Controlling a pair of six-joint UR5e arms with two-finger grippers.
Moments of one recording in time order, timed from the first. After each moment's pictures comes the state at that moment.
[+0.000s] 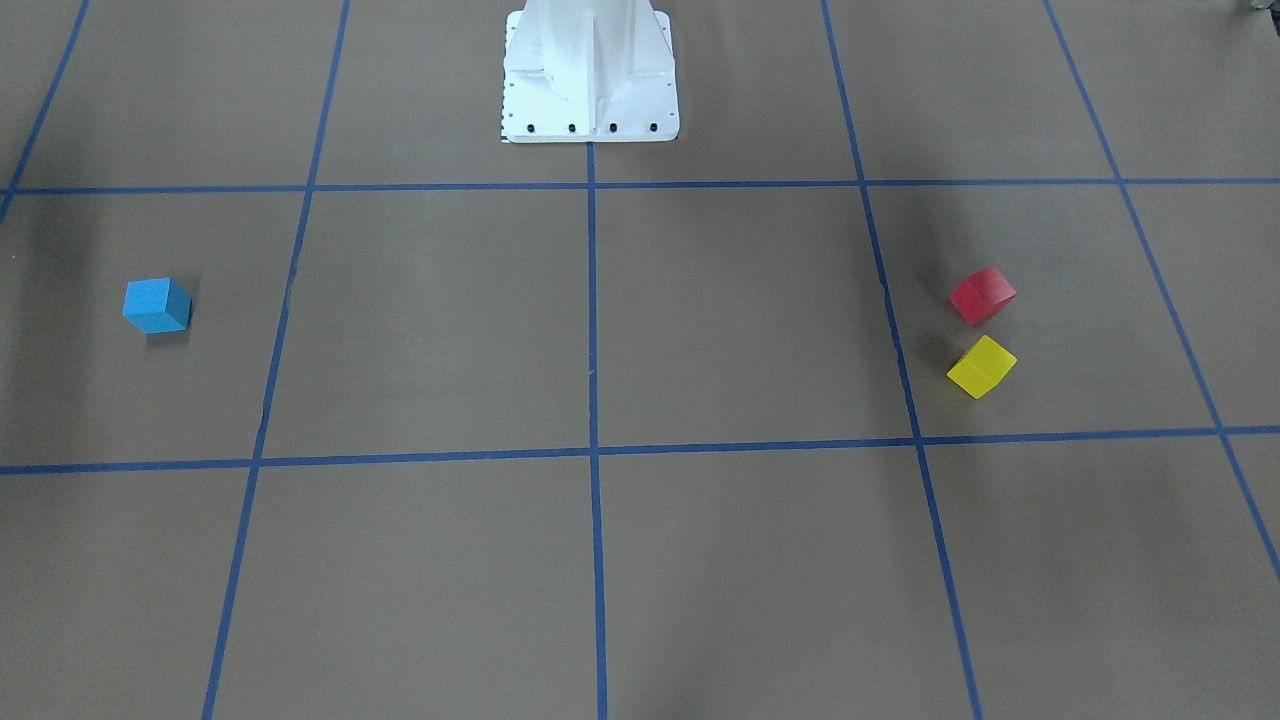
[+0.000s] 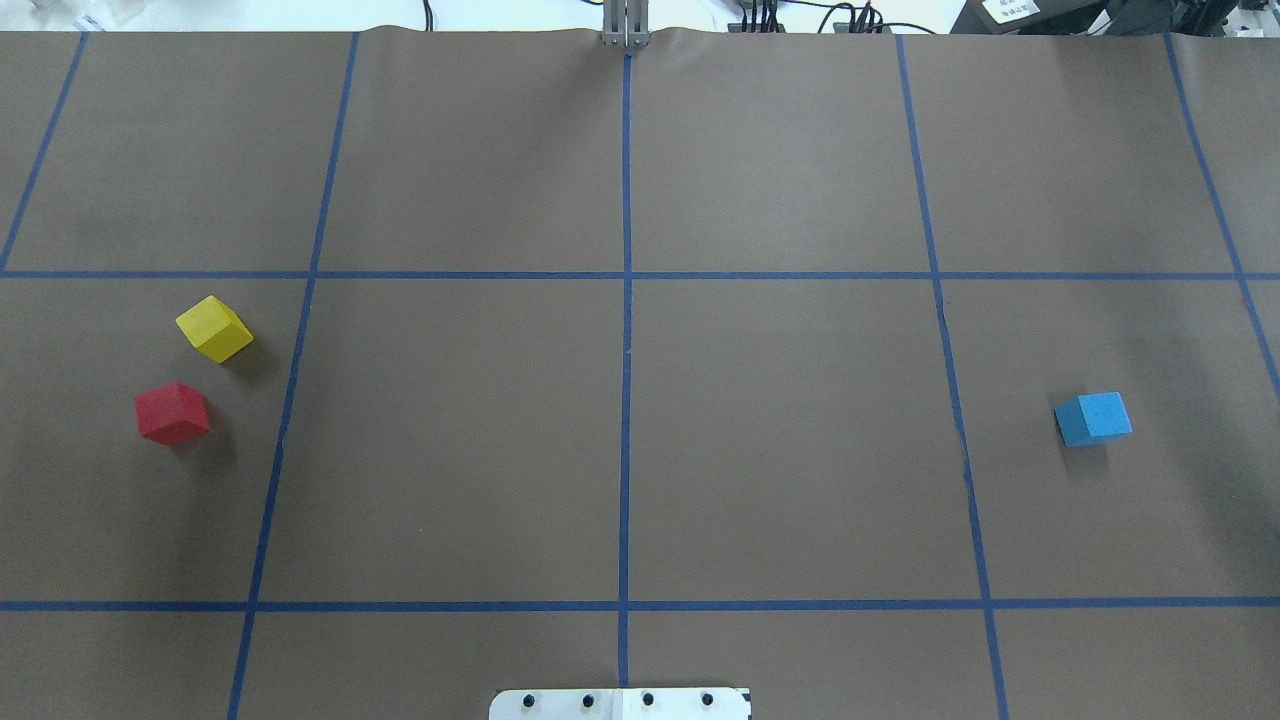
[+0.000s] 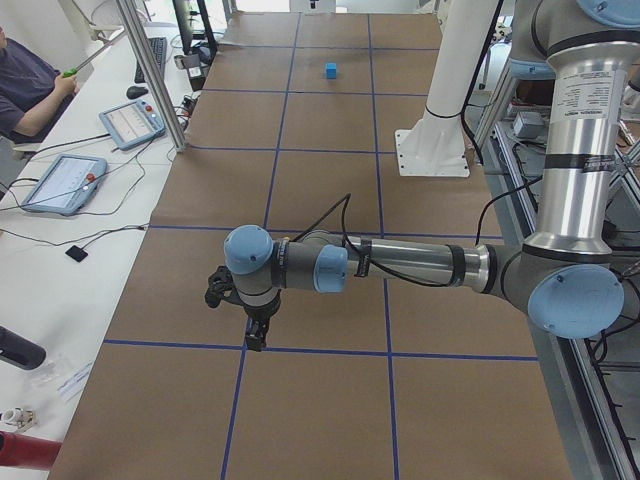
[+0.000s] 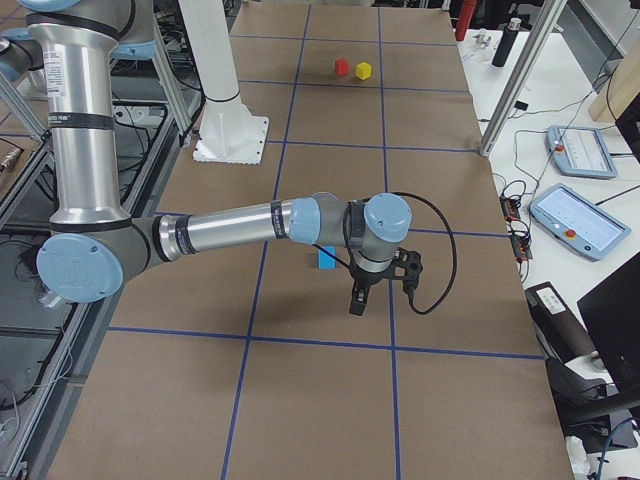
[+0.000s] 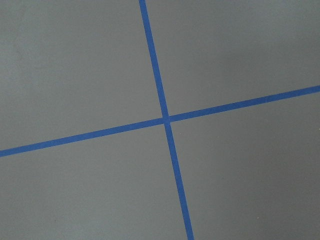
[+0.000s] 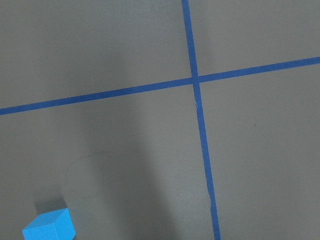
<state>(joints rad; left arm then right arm) -1.56 -1.59 -1.61 -1.57 -2.35 0.13 1.53 -1.55 1.75 -1.83 2.38 0.15</state>
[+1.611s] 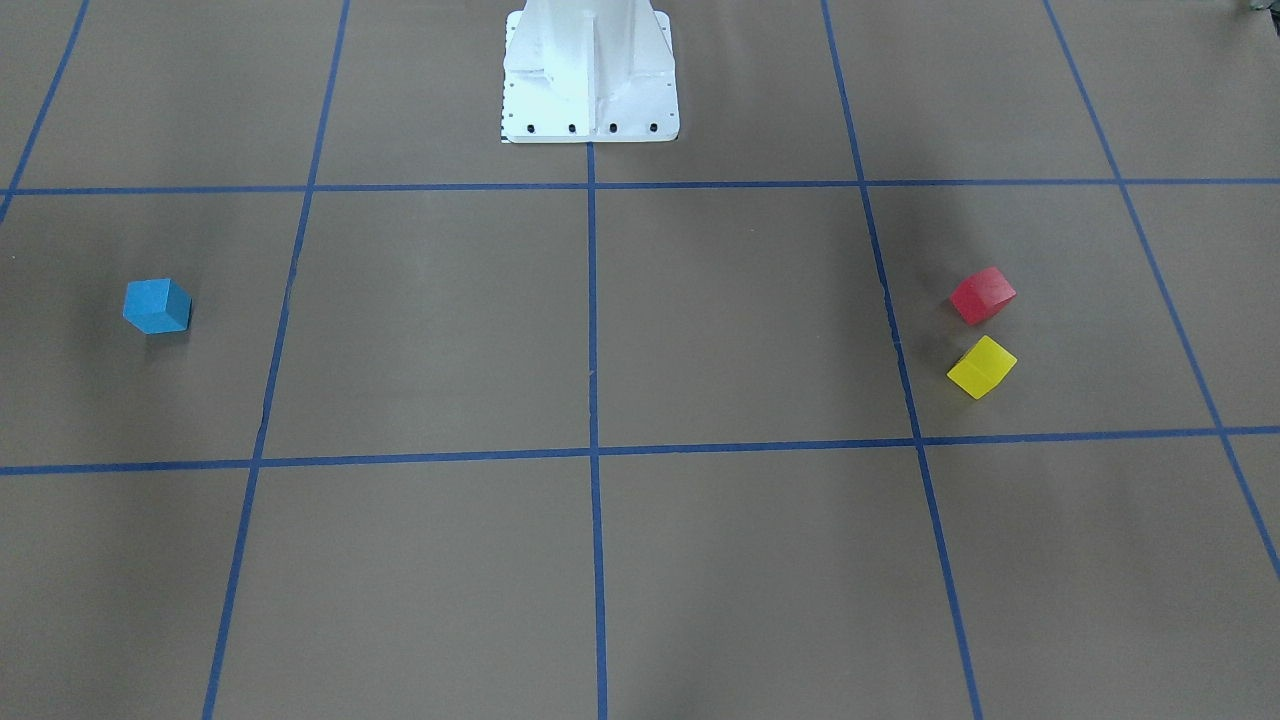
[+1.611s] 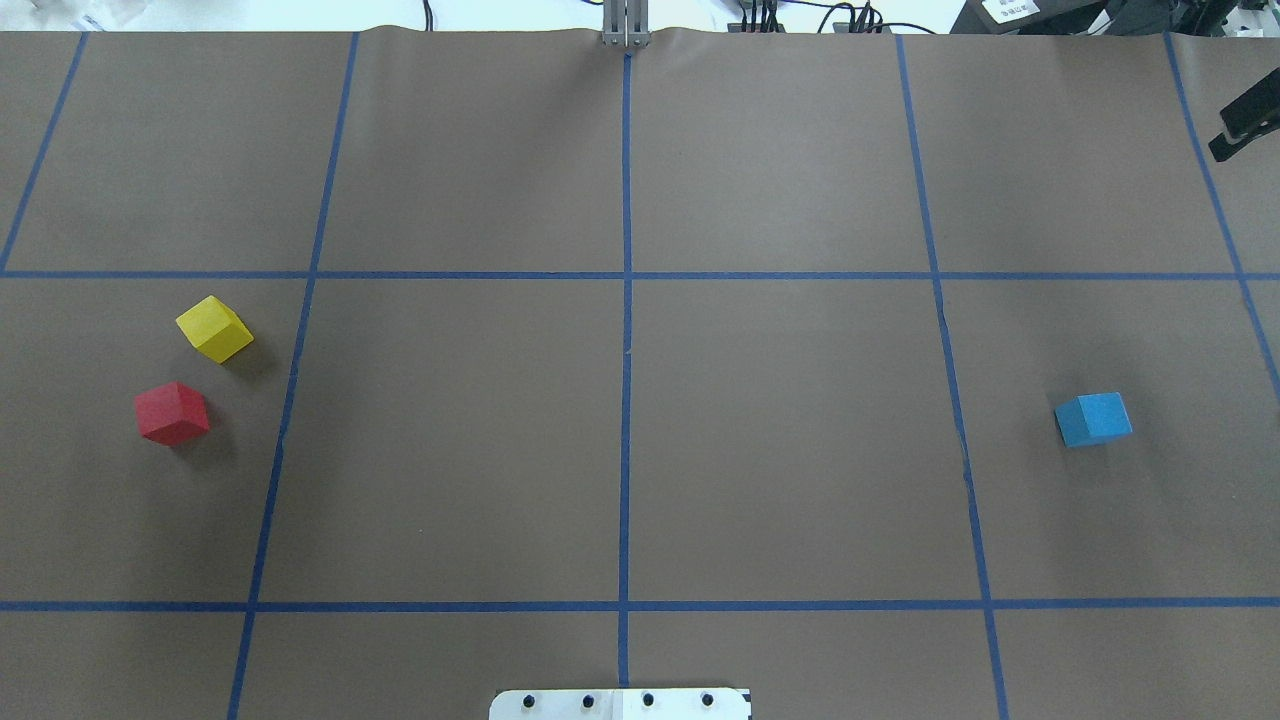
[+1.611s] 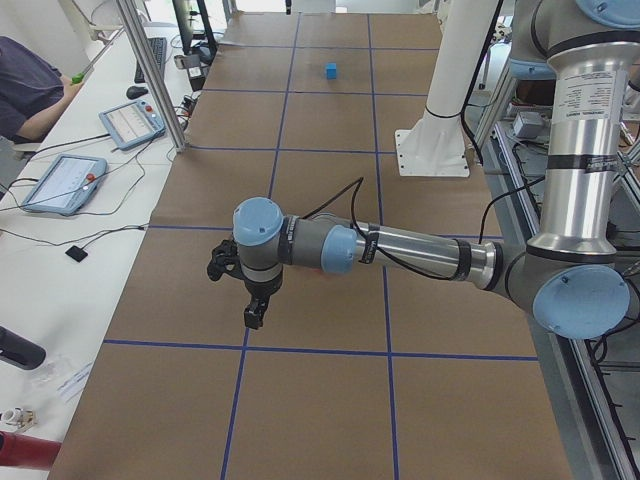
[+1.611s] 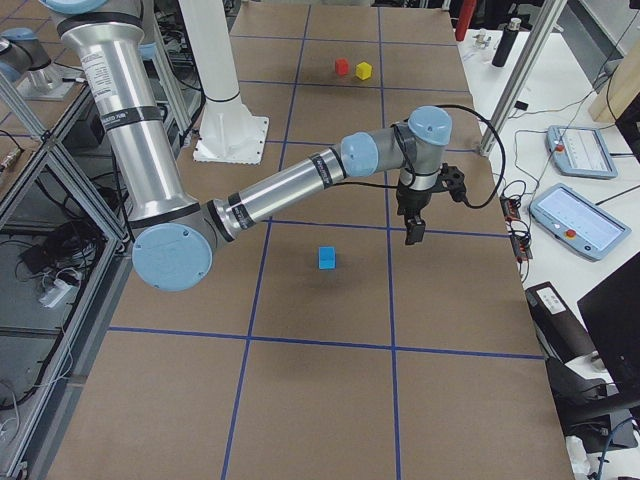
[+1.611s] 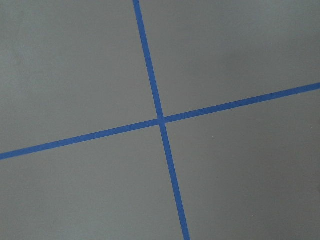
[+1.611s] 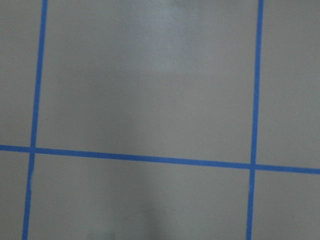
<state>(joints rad) -1.55 -1.57 -1.74 -1.57 -2.35 0.13 1.33 -1.28 1.77 -1.80 2.29 0.17</state>
